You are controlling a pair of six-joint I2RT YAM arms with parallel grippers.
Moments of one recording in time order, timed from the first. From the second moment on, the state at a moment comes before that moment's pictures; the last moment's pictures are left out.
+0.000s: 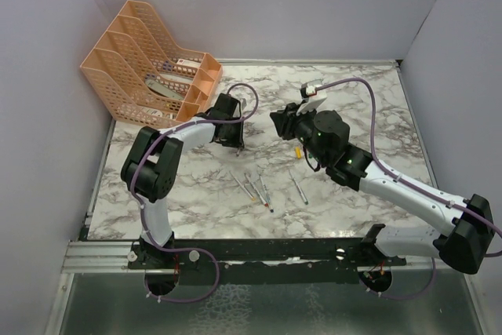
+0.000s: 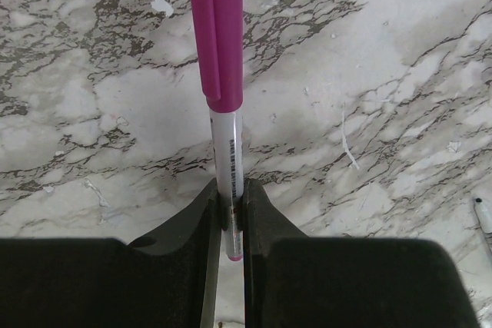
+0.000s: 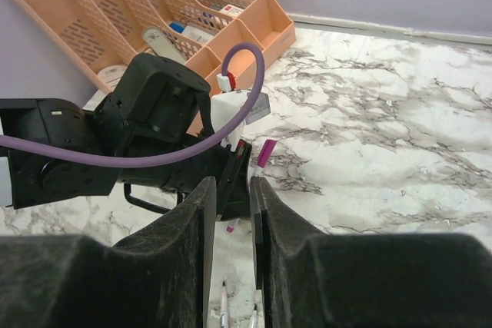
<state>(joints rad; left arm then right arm) -0.46 1.87 1.19 -0.30 0.18 -0.33 0.85 1.20 0.95 0.17 0.33 0.26</state>
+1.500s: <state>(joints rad) -0.41 1.50 1.15 -0.38 0.08 -0.37 0.86 1.29 0.89 0.04 0.27 0.24</state>
